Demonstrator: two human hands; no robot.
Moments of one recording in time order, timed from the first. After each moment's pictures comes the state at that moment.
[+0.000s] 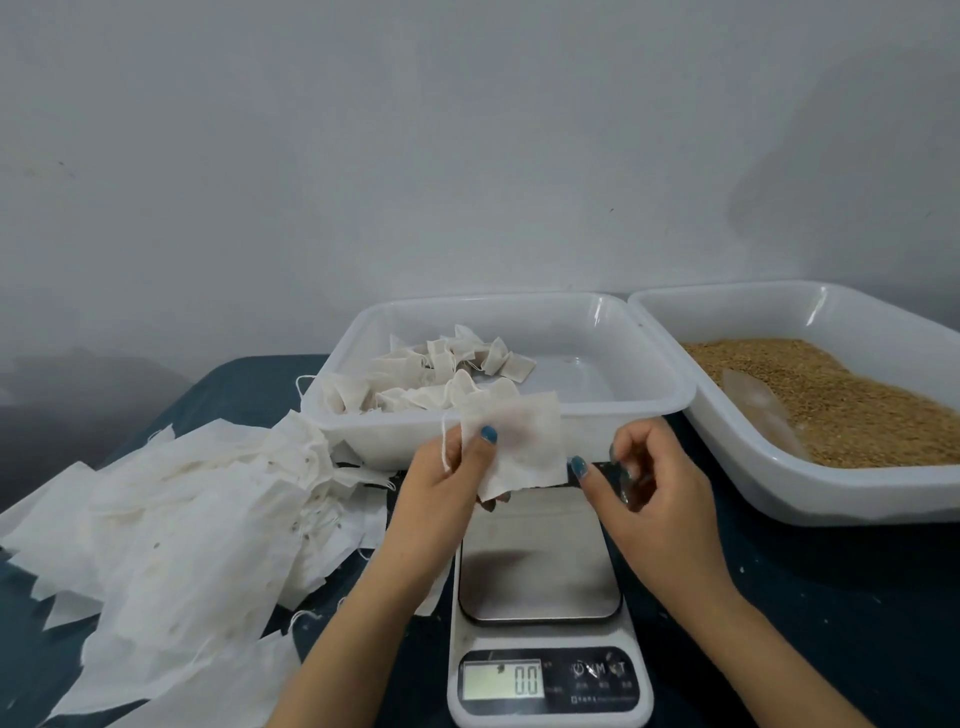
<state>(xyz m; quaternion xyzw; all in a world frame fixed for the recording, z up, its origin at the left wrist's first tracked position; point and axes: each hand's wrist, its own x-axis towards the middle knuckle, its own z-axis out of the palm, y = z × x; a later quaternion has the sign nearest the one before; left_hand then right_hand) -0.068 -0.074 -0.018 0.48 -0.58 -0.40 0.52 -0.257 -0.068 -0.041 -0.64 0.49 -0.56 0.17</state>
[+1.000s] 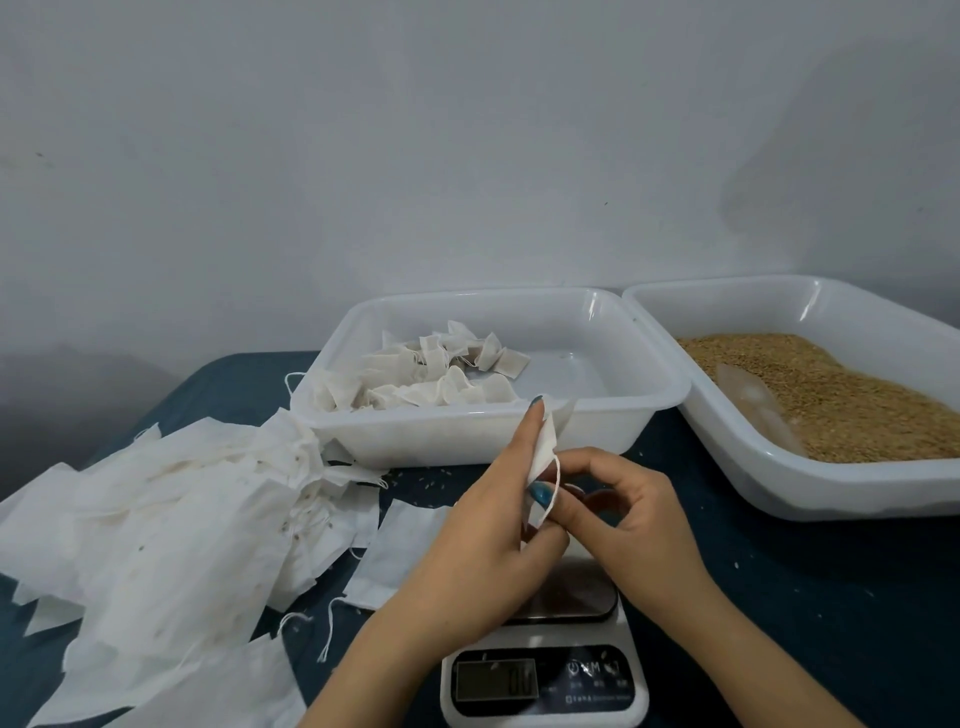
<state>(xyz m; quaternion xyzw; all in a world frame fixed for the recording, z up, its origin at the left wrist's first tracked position) -0.088 -0.059 -0.039 0.40 -0.77 -0.32 0.39 -0.245 -0.059 -0.039 -0.68 0.38 -0.53 0.32</state>
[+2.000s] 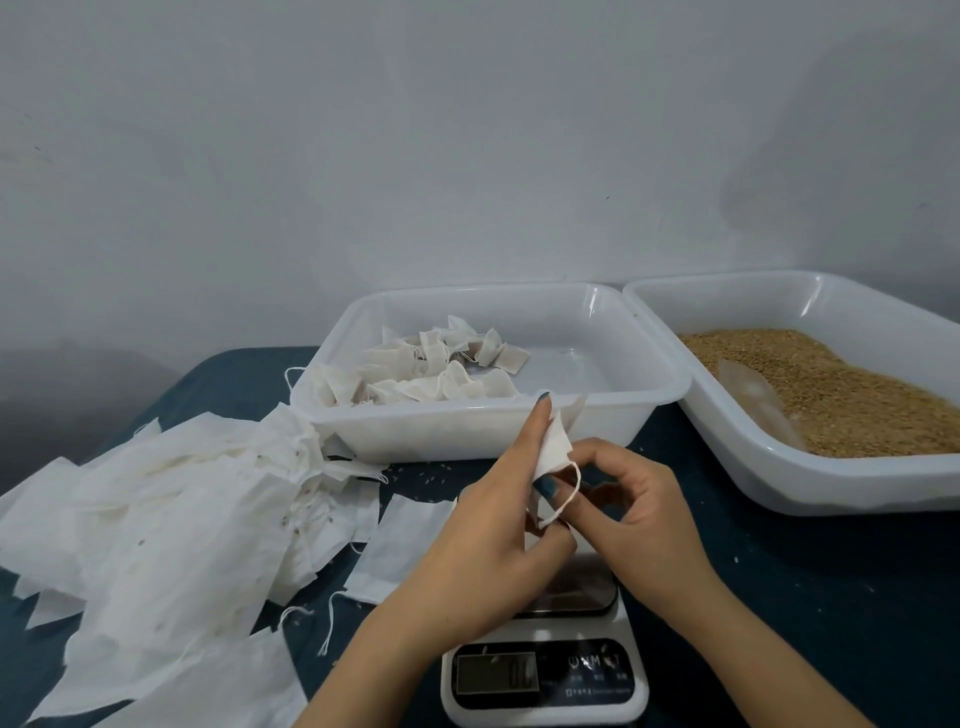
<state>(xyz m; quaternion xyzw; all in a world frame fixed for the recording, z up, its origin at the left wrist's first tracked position) -0.087 -0.053 -0.033 0.41 -0.77 -0.33 0.37 -0.245 -0.056 -0.035 -0.68 0.37 -0.54 0.33</state>
